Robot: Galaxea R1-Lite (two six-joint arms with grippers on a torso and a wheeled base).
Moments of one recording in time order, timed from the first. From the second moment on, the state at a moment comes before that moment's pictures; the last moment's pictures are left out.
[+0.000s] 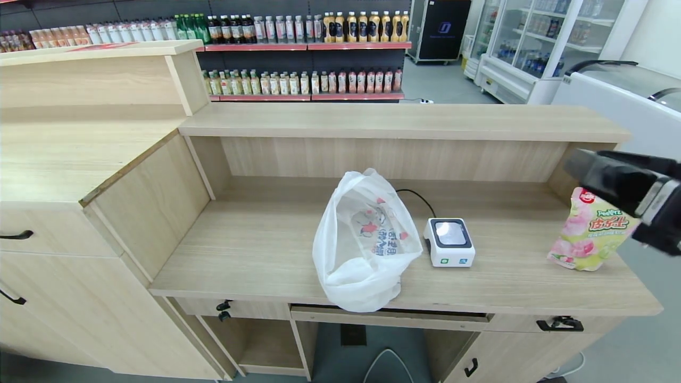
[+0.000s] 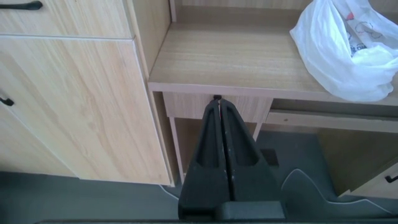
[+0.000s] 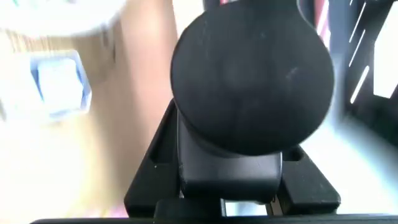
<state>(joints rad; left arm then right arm) 0.00 0.00 0.00 0.00 0.01 0.00 -0.16 1.27 -0.61 -0.68 0.51 -1.33</state>
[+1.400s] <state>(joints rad) 0.00 0.00 0.00 0.00 0.01 0.00 -0.22 1.57 -0.84 -0.48 0.49 0.20</state>
